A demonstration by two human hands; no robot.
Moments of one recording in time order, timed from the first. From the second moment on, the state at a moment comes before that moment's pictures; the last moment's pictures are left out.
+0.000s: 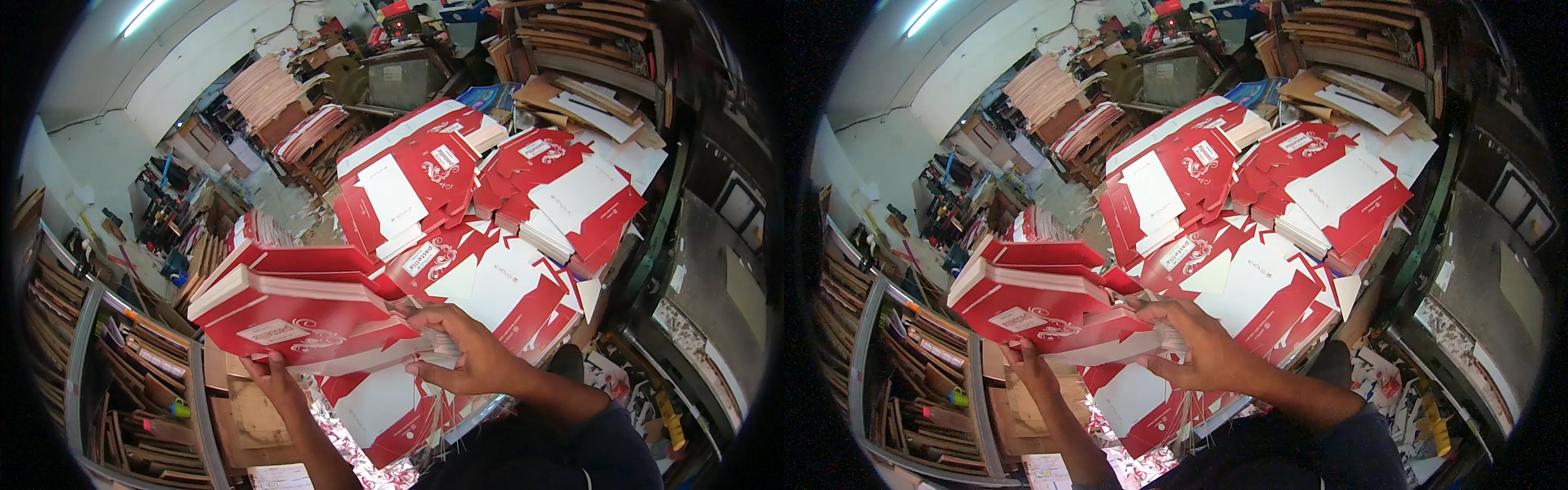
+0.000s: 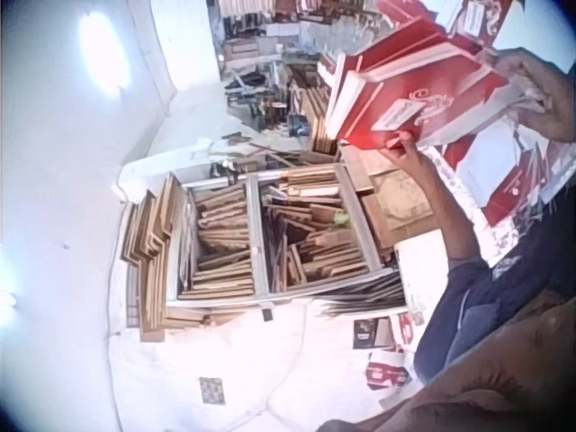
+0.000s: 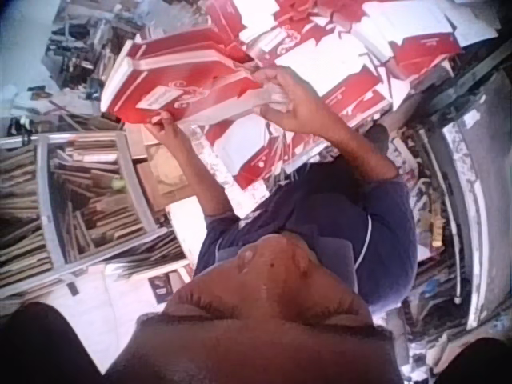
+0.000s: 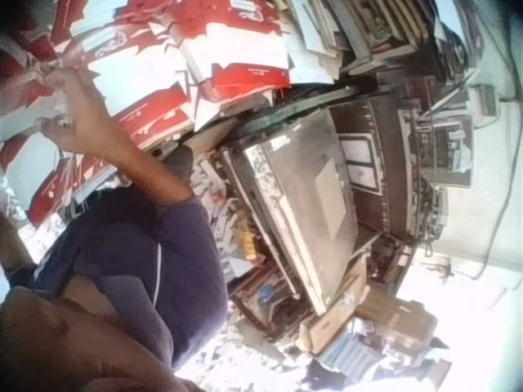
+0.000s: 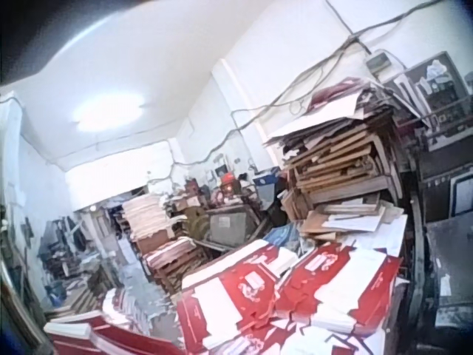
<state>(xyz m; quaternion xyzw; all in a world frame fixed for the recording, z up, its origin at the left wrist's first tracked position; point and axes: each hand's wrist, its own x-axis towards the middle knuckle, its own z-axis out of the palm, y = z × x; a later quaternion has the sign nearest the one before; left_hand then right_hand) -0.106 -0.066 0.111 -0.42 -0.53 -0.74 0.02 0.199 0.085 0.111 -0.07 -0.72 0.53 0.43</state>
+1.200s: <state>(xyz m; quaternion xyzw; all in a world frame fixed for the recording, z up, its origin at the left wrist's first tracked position) -0.135 -0.103 0.049 -0.49 -0.51 -0.71 0.04 0.175 0.112 0.117 -0.02 -0.65 0.68 0.33</state>
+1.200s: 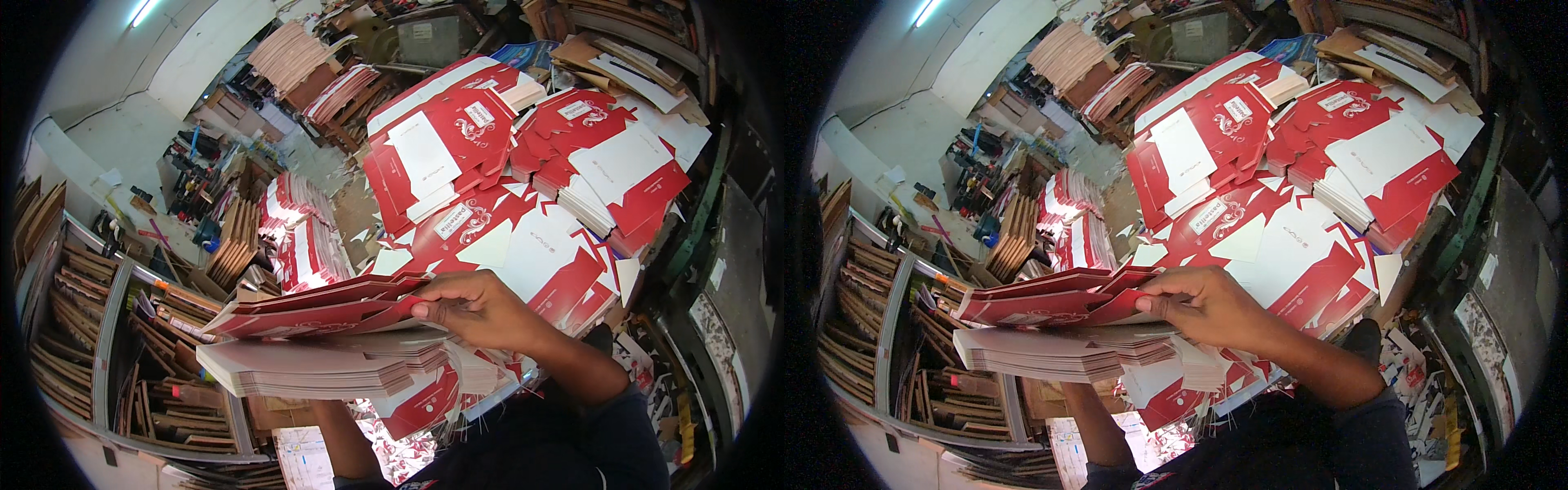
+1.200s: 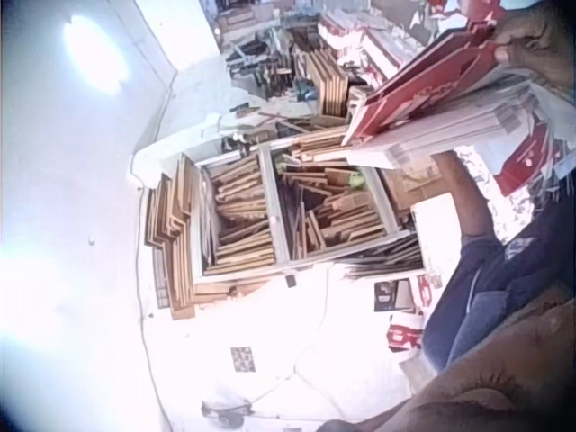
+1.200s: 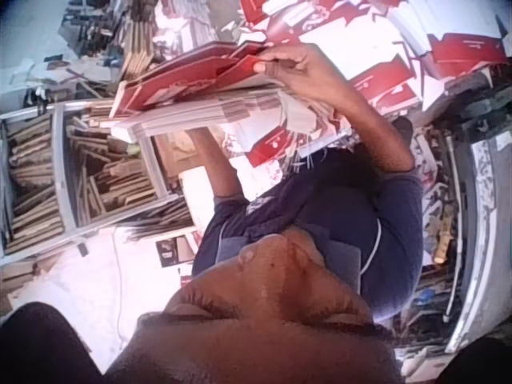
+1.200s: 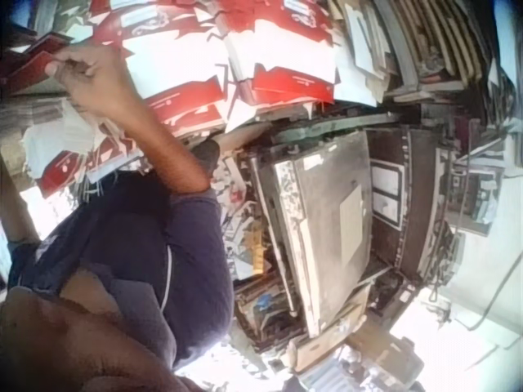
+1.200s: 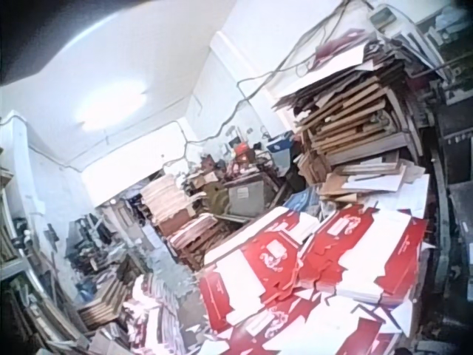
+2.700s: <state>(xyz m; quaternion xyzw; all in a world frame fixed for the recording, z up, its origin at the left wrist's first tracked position) -0.098 -0.049 0.117 -0.37 -0.55 -0.74 0.11 0.185 0.096 0.121 -0.23 -0.78 0.34 0.47</state>
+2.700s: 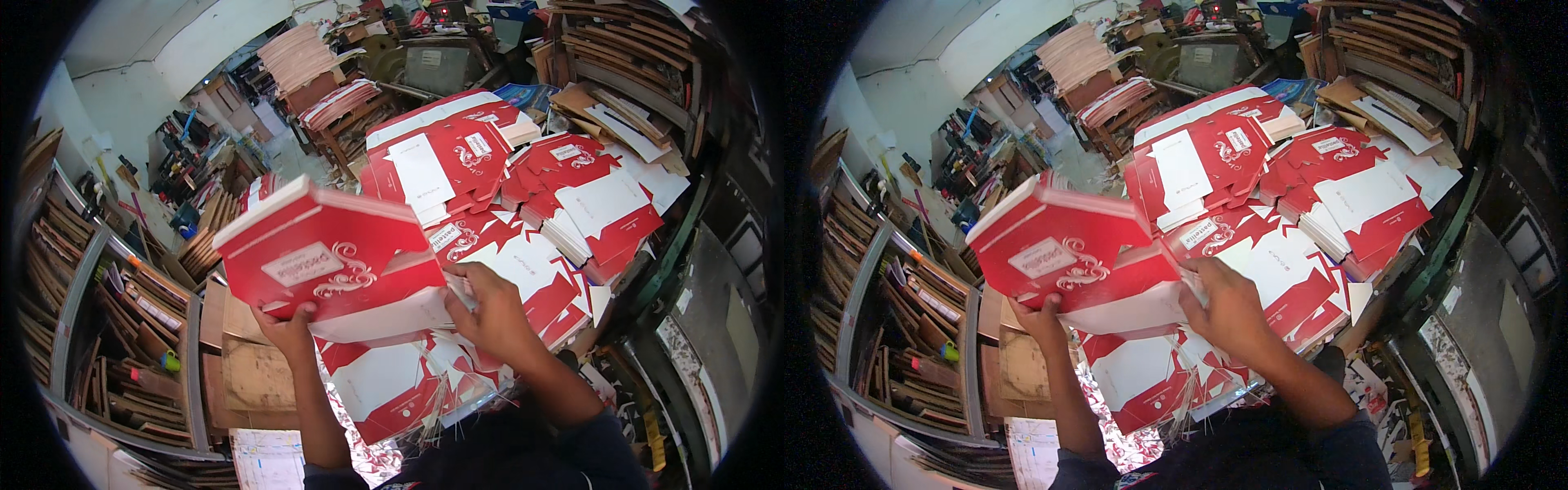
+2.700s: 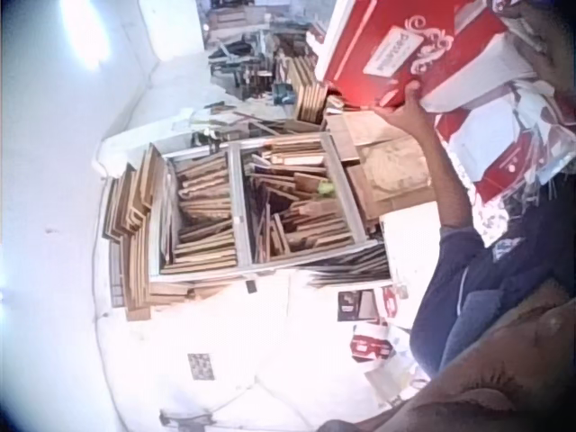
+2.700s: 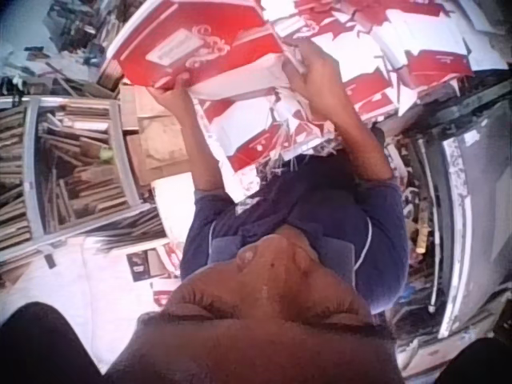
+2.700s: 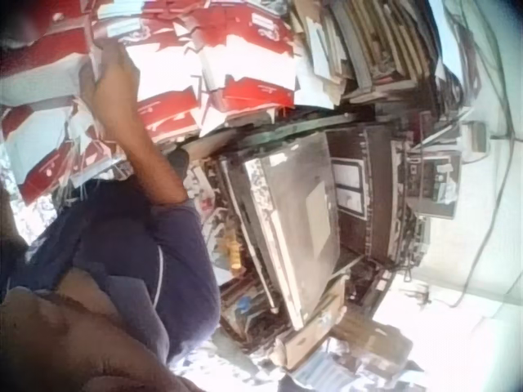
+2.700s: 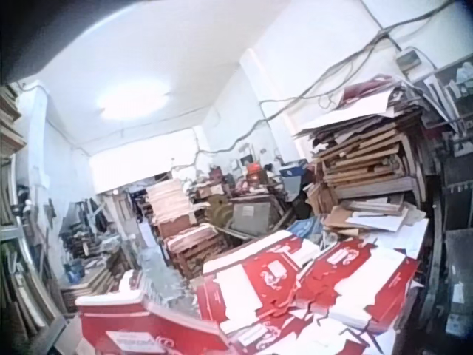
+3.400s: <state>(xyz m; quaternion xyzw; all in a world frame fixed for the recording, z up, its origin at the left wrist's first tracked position) -0.021 0.012 0.051 -0.62 -0.74 -0.24 0.00 0.155 0.163 0.031 -0.40 -0.78 0.48 0.04</state>
